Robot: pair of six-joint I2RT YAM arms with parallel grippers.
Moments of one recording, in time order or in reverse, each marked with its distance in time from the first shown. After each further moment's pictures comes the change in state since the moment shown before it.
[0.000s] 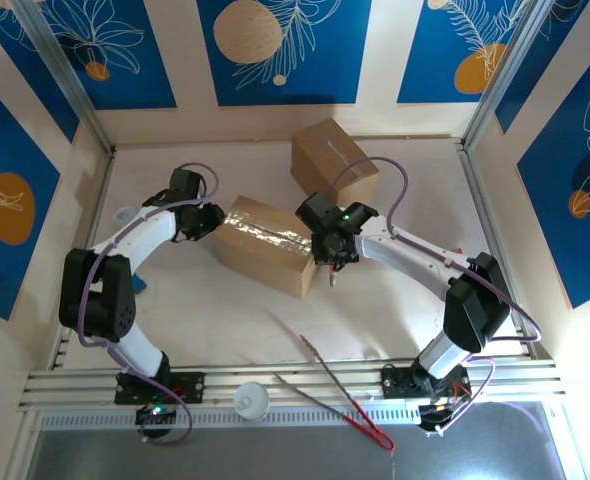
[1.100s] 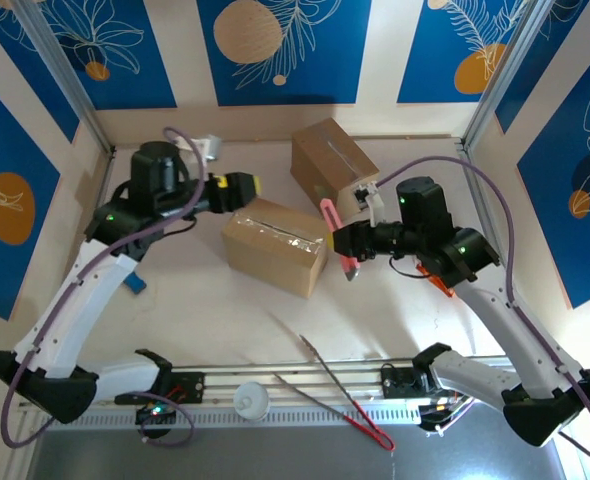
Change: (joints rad) left arm -0.309 -0.424 0.303 -0.105 0.235 0.149; right arm -0.256 -0.578 -0.121 0.270 -0.872 -0.367
